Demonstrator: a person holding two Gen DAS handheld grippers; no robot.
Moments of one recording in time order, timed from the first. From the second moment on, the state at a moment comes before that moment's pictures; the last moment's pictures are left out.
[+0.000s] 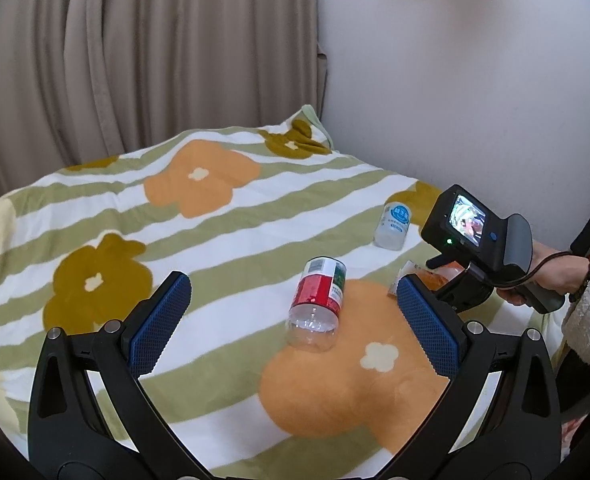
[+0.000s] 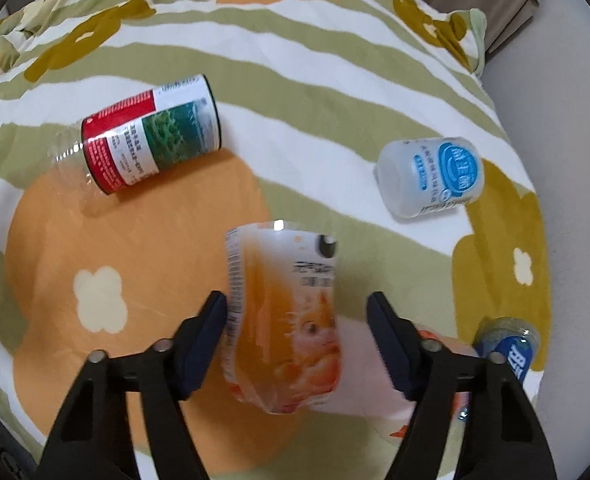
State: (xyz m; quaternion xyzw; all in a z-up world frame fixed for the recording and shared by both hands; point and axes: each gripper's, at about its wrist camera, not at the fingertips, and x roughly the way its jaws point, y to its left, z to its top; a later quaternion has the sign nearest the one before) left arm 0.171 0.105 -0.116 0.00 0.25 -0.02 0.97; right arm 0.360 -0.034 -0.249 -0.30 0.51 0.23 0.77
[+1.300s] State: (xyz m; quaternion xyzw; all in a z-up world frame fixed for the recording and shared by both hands) left arm 0.090 0.110 -0.093 0.06 0.24 -0.03 0.97; right arm 0.214 0.001 -0.223 -0.42 0.44 0.40 0.69
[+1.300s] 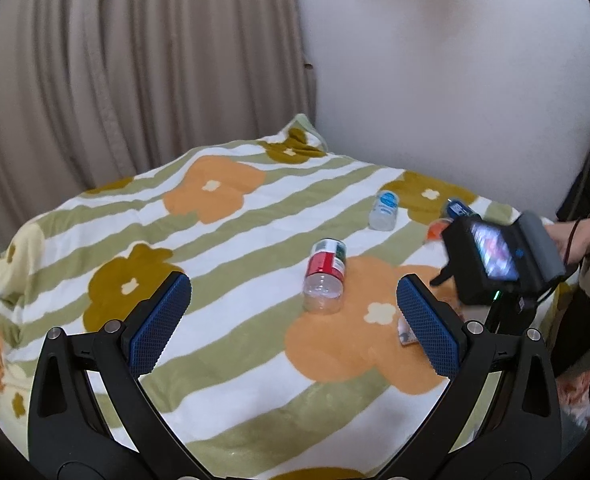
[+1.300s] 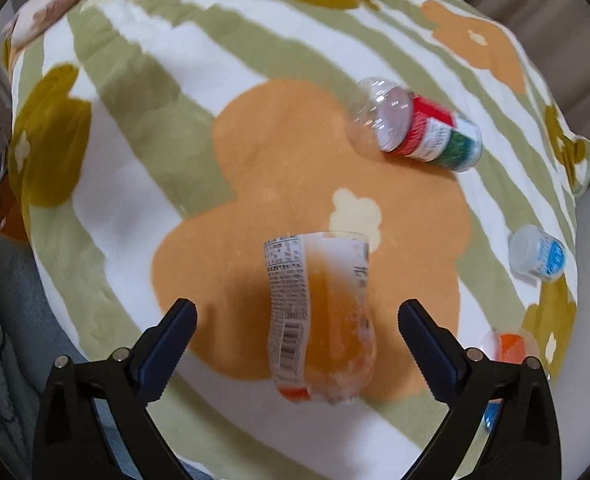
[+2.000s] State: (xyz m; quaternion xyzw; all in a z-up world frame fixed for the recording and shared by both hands) left arm 0.207 -0.087 -0.224 0.51 0.42 -0.41 0.63; right arm 0.094 -0.142 -0.108 -0.01 0.28 0.31 0.91
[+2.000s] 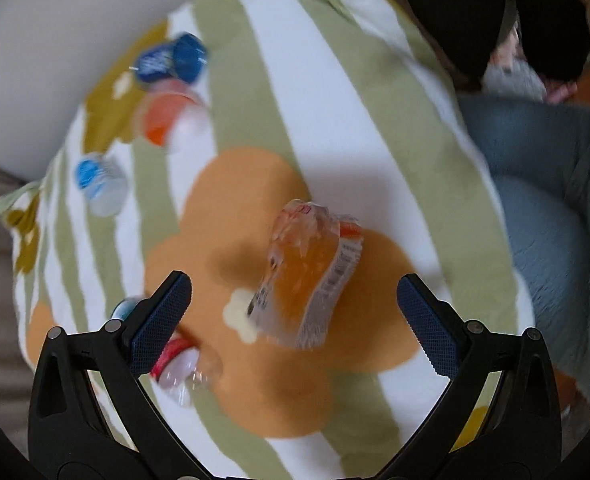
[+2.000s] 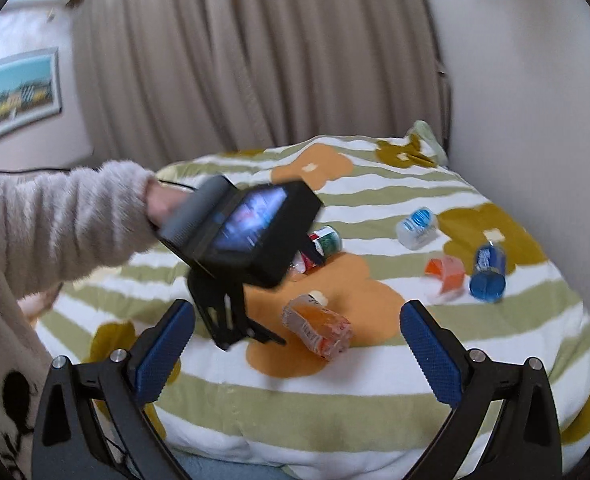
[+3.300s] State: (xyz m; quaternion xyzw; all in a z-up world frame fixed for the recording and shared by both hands) left arm 0.269 -0.010 -0.264 -0.06 0.64 -0.17 0.75; right arm 0.087 -0.169 -0.146 0.05 0.31 0.28 0.91
